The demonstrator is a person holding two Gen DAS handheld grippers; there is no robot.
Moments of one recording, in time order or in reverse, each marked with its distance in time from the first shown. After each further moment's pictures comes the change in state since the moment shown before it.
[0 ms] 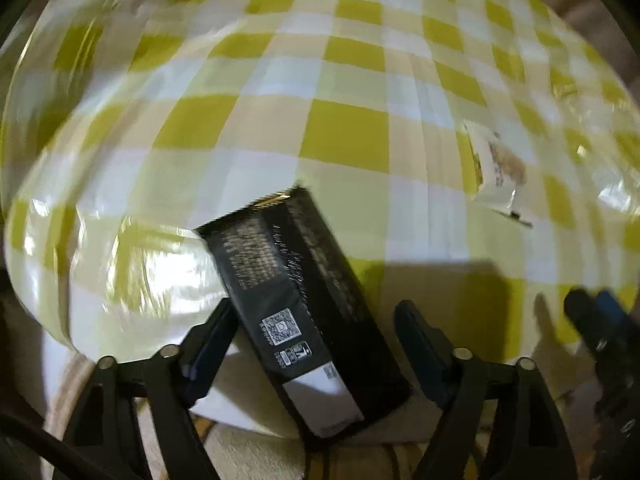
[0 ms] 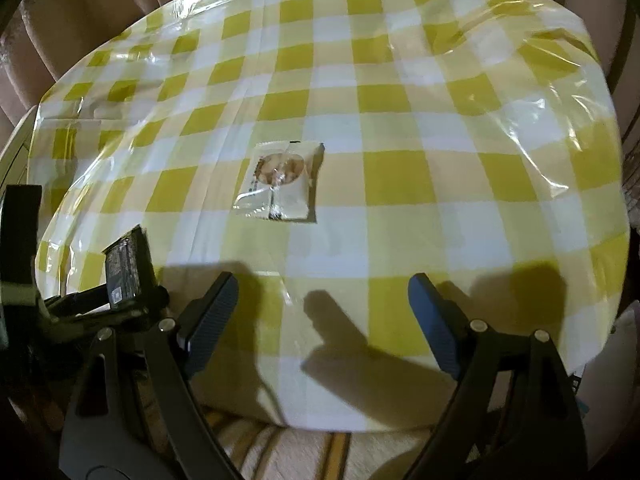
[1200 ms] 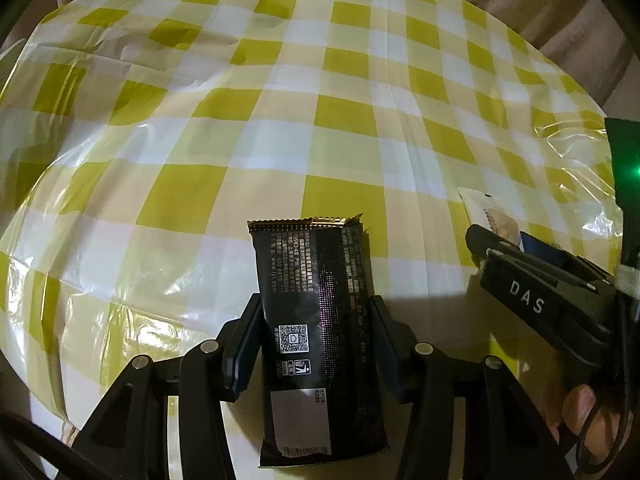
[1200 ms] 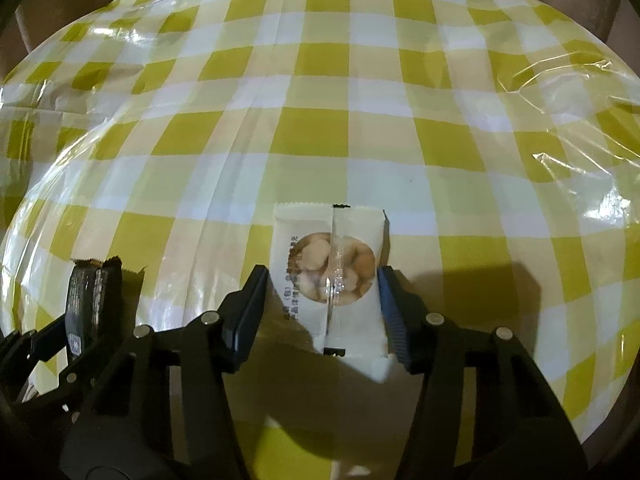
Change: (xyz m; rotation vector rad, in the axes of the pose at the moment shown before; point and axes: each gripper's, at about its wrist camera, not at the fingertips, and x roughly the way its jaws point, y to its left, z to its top) left arm 0.000 0.020 0.026 0.010 -0.163 -0.121; right arm 0.077 0.048 0.055 -0.088 -0.008 -0.094
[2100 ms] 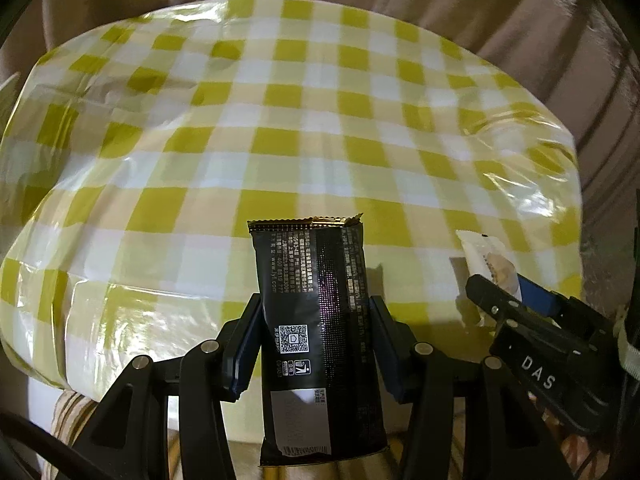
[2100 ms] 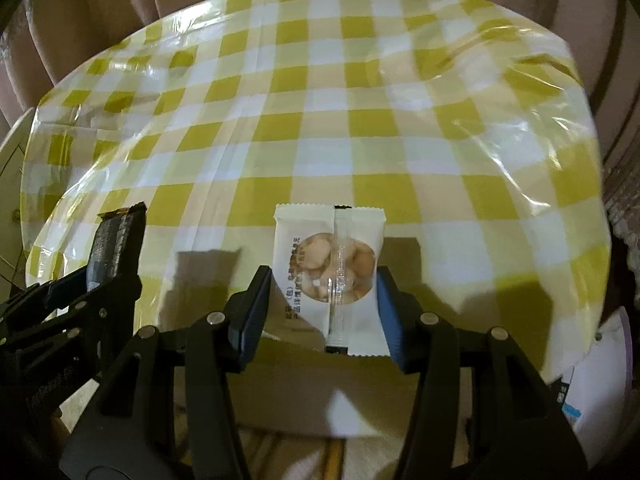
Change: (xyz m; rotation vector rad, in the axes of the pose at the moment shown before) left arm -0.066 -0.044 -0.026 0.087 -0.082 -0.097; right arm -0.093 -0.054 -0.064 0.089 -0.073 0.037
